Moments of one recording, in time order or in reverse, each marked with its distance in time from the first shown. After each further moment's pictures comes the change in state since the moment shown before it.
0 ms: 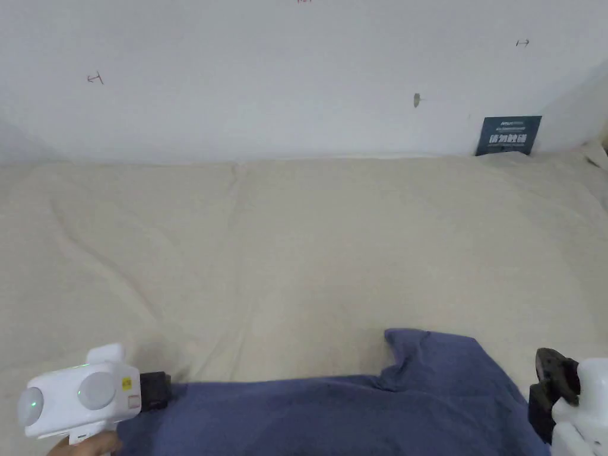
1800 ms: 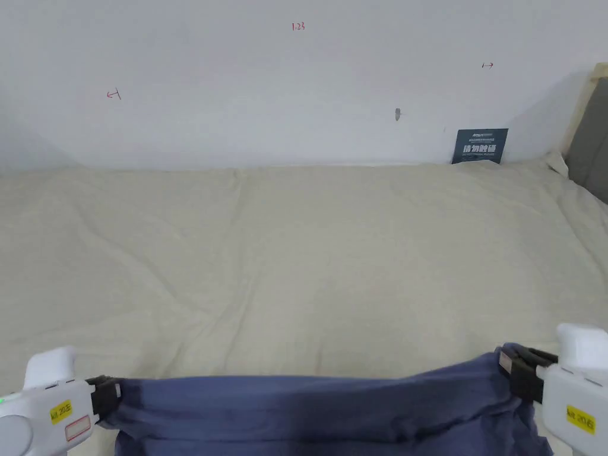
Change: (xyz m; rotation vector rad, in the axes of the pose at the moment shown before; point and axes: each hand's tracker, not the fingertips) left arm -0.048 -0.138 0.204 0.237 -0.185 0.024; right arm 0.066 -0.028 0.077 -0.220 0.254 -0.191
